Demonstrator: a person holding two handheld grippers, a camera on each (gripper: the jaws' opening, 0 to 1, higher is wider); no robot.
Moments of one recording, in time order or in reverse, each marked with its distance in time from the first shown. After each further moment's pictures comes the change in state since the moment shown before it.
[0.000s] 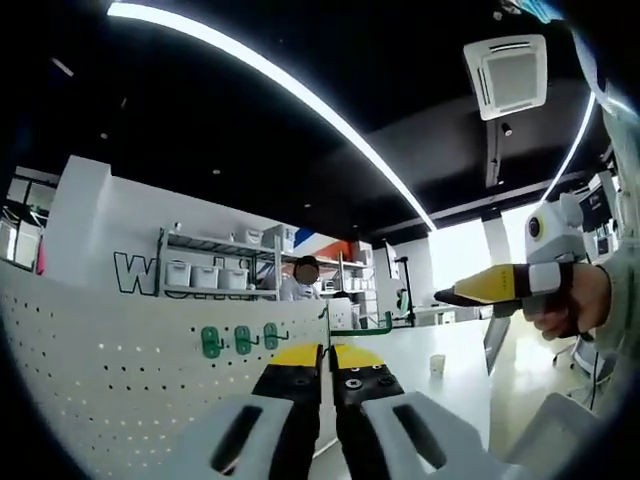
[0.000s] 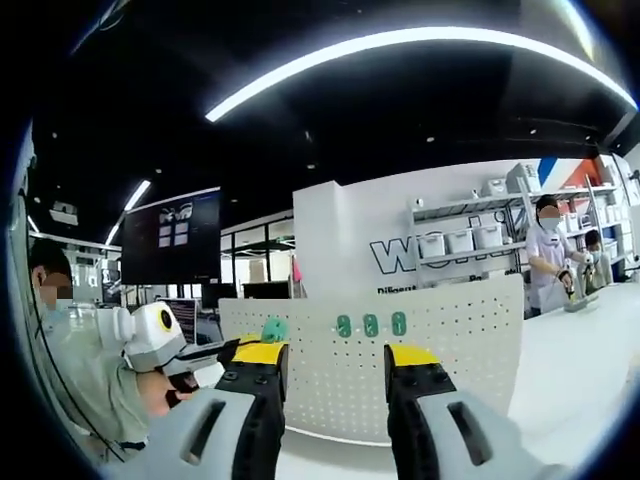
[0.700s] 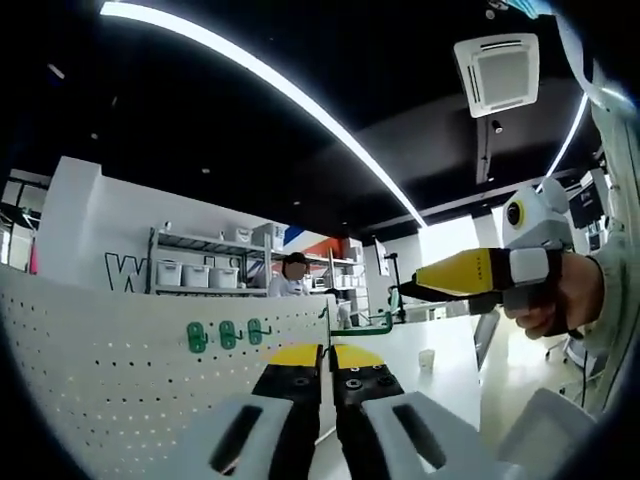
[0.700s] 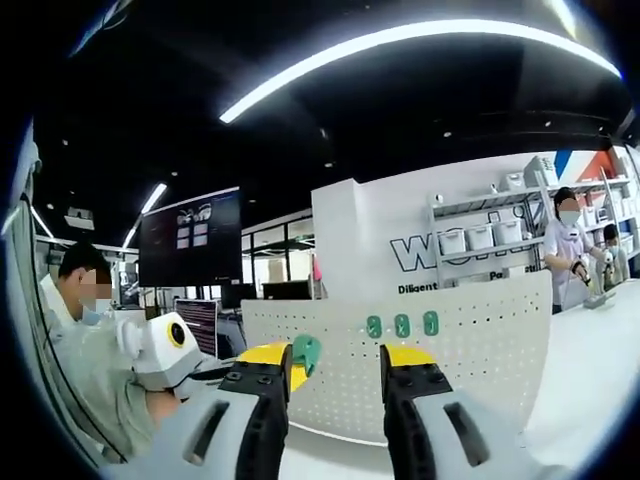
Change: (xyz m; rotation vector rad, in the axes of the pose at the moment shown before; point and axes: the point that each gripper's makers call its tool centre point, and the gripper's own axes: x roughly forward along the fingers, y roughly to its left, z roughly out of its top) left arm -0.007 -0.021 -0.004 0.012 0.012 -0.043; right arm 0.013 0.028 -0.004 0.014 0.011 0.080
